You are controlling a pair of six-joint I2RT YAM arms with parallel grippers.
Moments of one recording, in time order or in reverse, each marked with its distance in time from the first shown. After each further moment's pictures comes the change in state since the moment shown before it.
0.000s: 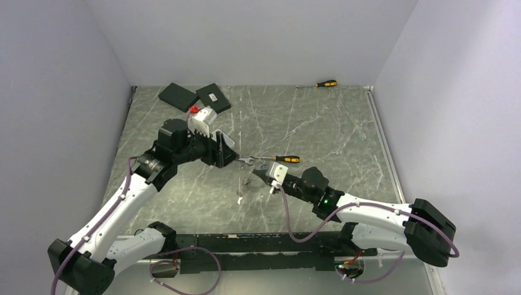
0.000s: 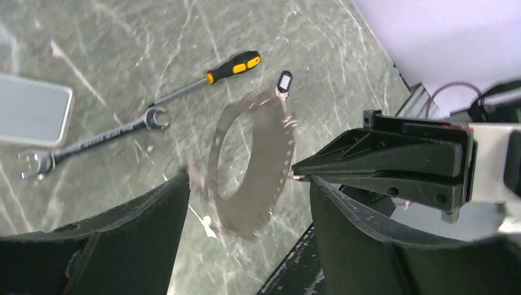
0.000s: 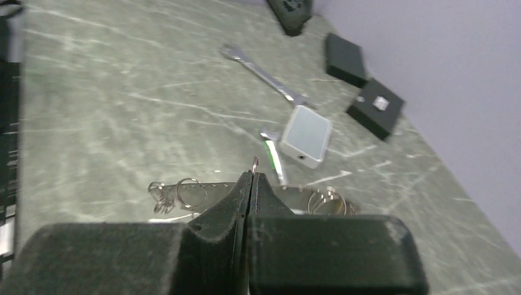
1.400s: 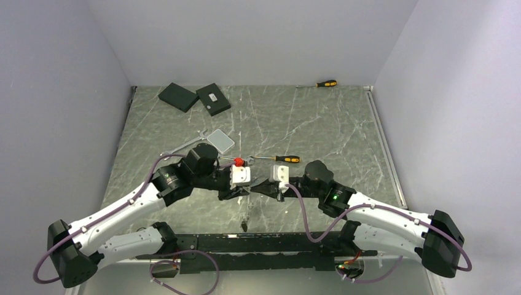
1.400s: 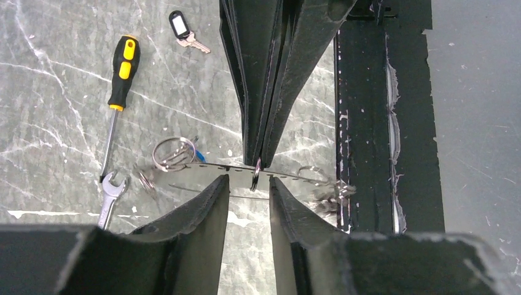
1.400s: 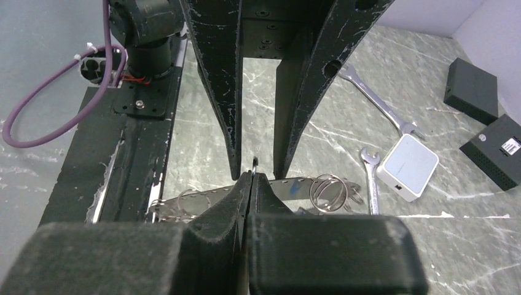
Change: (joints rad) left arm -0.373 -0.022 -0.116 -0.037 0.126 0.813; right arm -0.033 -0.140 0.114 -0.373 -0.417 0.109
